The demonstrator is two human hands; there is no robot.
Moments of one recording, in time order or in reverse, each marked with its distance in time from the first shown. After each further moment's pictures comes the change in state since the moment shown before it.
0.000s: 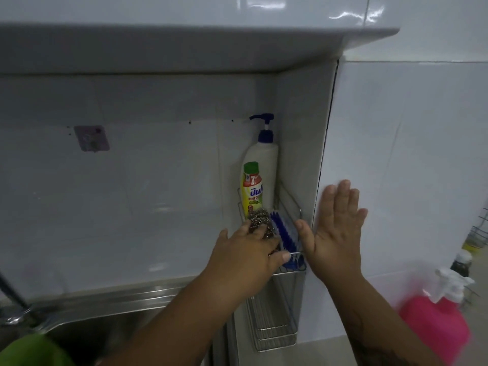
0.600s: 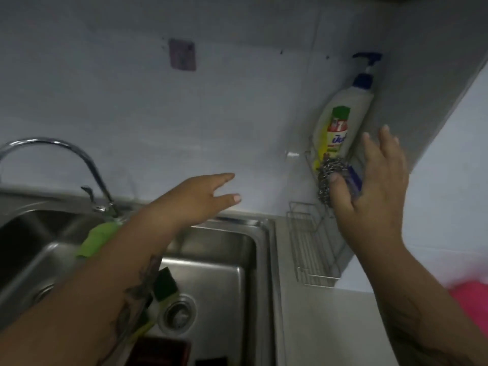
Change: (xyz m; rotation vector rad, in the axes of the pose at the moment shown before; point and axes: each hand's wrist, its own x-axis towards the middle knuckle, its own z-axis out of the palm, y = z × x) left_hand -0.128 -0.163 -0.004 -0.588 0.047 -0.359; right_hand -0.022 -0.128 -0.042 0.307 -0.070 -0.055
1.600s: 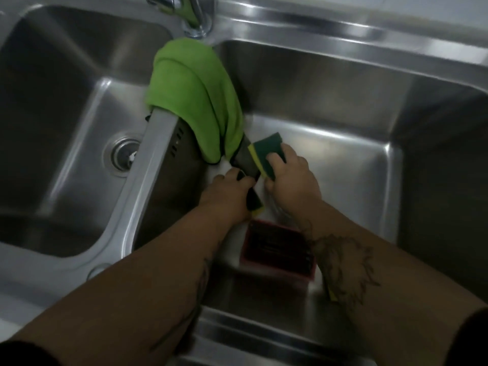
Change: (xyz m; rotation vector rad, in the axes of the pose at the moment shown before) left_hand -0.068 -0.403 0.168 0.354 -0.489 -0.445; right_hand -0.324 -0.093 0.446 -0.018 -1.139 0.046
